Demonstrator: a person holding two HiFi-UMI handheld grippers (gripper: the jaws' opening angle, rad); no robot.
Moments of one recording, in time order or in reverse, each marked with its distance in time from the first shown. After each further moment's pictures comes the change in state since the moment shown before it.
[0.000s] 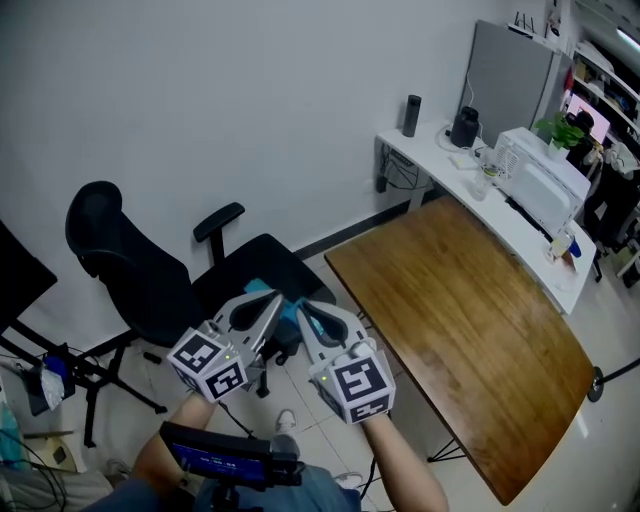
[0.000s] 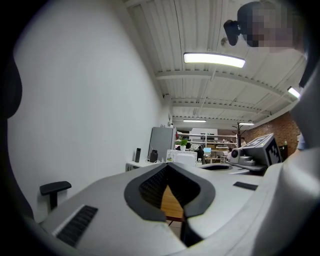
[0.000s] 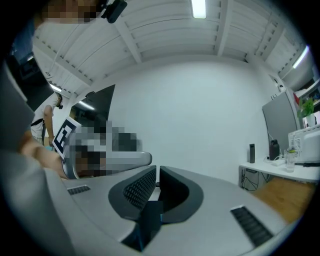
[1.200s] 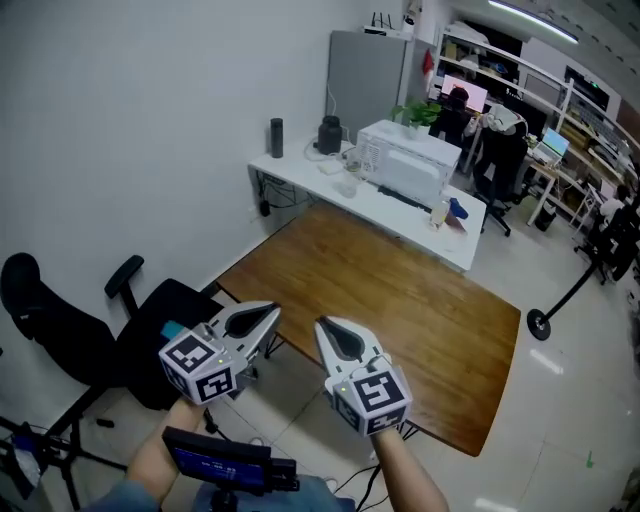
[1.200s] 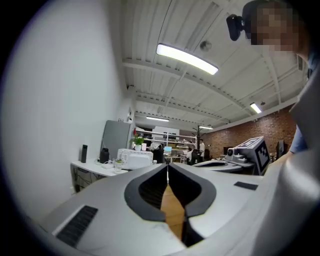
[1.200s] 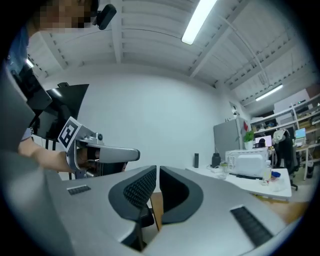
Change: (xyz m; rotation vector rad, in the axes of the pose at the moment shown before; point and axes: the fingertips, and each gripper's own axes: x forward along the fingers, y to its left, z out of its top) left arm 0.099 -0.216 0.018 0.026 0.040 -0.472; right arm -0.243 -0.106 0.035 -0.028 -0.002 -0.454
